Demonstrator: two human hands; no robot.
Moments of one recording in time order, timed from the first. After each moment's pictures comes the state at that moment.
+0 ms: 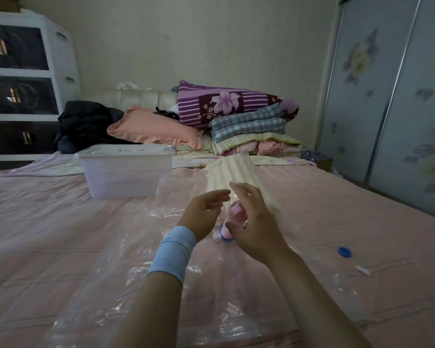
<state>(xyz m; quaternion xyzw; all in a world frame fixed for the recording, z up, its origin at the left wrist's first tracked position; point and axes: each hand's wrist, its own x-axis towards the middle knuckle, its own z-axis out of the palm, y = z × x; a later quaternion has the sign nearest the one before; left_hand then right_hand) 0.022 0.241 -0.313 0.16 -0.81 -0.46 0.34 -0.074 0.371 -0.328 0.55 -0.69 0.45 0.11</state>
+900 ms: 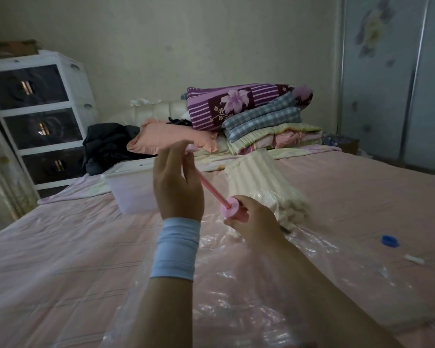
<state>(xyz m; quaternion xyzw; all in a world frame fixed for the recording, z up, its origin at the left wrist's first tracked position) 0.072 0.229 -0.240 0.14 -0.69 -0.03 0.71 -0.067 0.300 -0.348 0.49 -0.71 0.51 0.05</state>
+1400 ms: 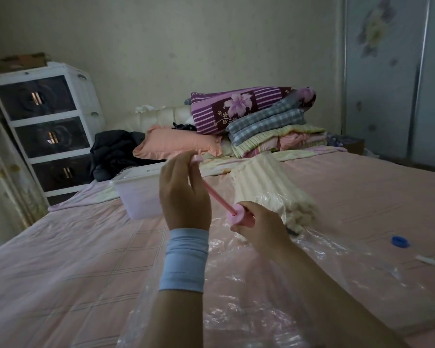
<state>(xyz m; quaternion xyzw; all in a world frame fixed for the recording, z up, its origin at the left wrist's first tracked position) 0.081 0.236 -0.242 0.15 -0.67 -0.02 0.73 -0.063 0.300 -0.350 0.48 -0.72 0.50 0.04</state>
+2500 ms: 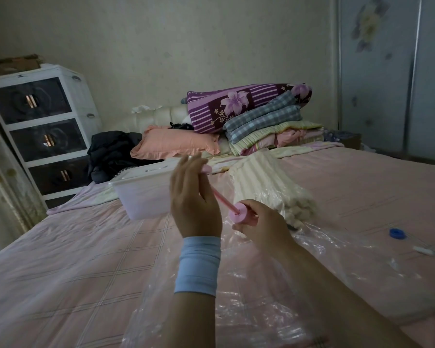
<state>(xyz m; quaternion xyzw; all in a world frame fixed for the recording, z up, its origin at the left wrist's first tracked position) 0.071 0.243 -0.265 0.14 -0.68 -0.04 0.71 -0.064 0.303 -0.358 0.47 -0.71 0.52 0.04</state>
